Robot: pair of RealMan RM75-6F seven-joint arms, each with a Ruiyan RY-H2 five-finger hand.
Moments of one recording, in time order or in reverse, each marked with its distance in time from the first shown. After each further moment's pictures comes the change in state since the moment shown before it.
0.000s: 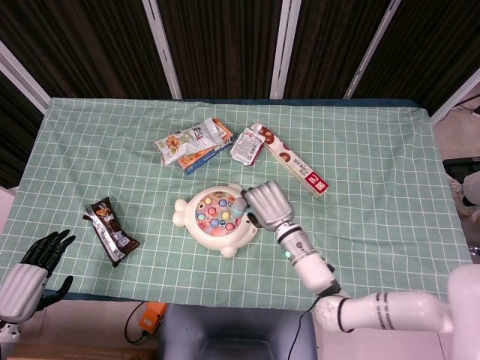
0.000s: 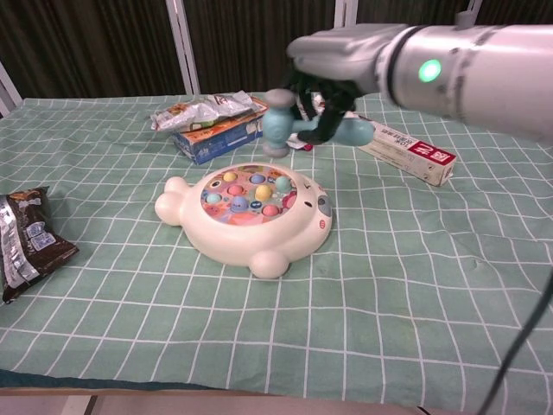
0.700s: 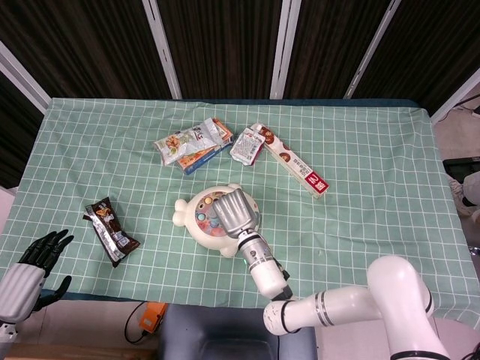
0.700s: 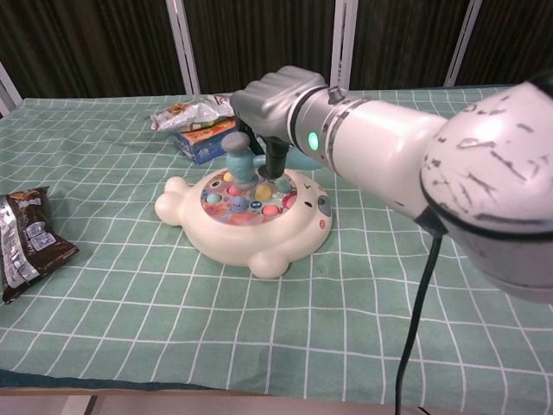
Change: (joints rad) left arm -0.003 0.008 0.002 0.009 0.002 0.000 -0.029; right arm 0.201 -0.251 -0.044 0.235 0.137 0.126 -0.196
